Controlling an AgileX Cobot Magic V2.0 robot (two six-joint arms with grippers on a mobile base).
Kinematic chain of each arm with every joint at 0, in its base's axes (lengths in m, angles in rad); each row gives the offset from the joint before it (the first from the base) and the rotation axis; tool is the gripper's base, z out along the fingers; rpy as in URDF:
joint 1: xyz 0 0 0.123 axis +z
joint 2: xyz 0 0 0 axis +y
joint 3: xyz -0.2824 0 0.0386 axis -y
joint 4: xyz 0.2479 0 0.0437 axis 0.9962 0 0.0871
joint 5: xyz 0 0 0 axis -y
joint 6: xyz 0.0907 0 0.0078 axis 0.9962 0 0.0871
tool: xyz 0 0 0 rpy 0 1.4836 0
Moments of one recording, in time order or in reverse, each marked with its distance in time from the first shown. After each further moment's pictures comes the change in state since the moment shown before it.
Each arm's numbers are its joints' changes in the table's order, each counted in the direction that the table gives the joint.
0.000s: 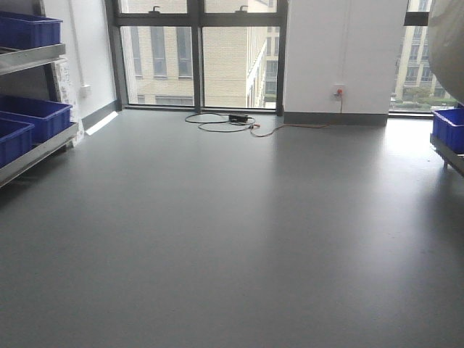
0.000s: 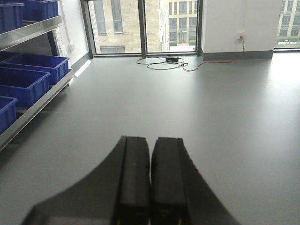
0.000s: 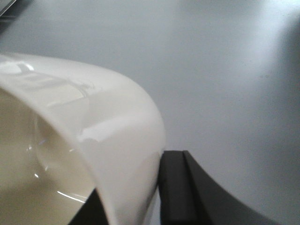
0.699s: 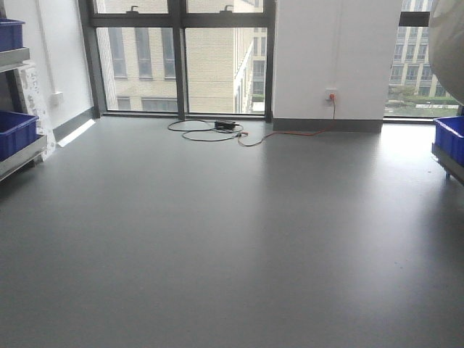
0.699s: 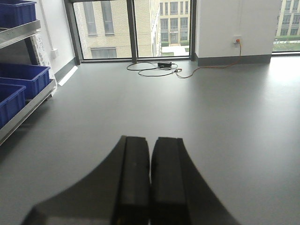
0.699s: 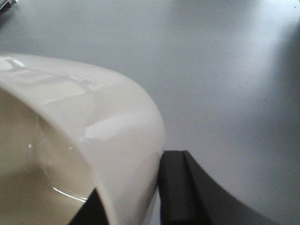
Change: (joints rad) left arm 0.000 0.000 0.000 0.000 0.000 0.000; right arm 0.000 0.000 0.000 0.000 0.000 0.000
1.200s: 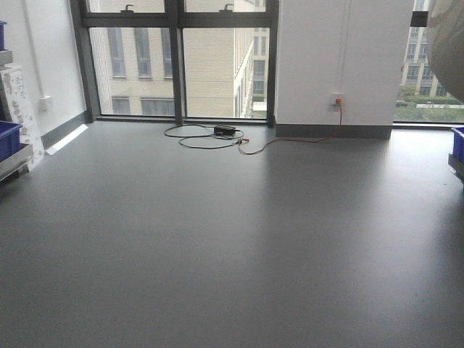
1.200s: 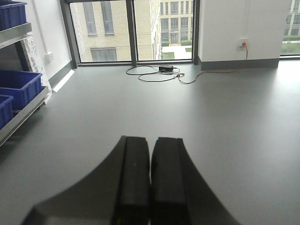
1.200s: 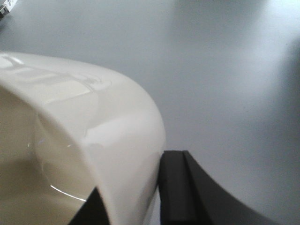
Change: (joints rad) left arm 0.000 0.000 0.000 0.000 0.000 0.000; right arm 0.000 0.002 0.000 0.000 0.000 0.000
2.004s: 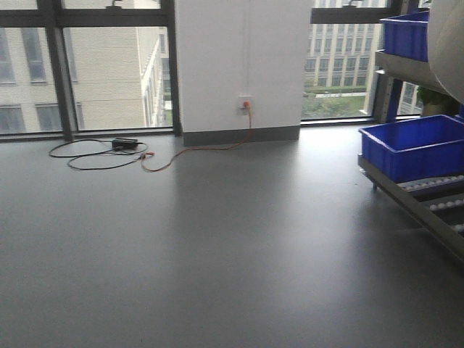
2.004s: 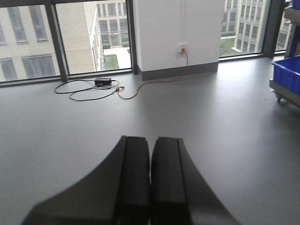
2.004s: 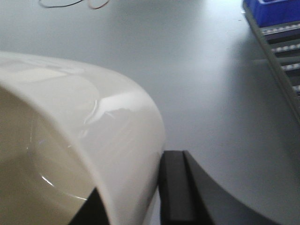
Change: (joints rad) left arm 0.000 0.000 0.000 0.000 0.000 0.000; right arm 0.000 0.000 0.000 0.000 0.000 0.000
